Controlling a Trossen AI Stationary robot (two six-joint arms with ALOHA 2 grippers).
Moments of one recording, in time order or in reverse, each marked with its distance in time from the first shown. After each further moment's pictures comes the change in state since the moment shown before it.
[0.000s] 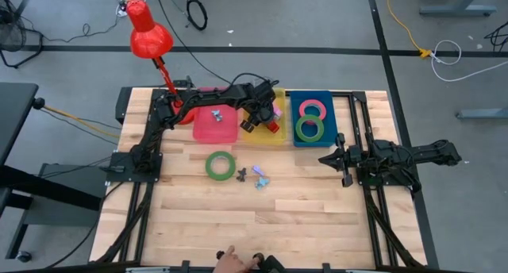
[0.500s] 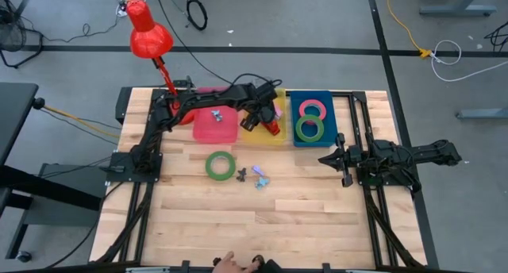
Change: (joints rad) left arm -0.042 -0.032 0.045 -0.078 -0.154 -0.039; right arm 0.000 0.000 0.000 0.001 0.000 0.000
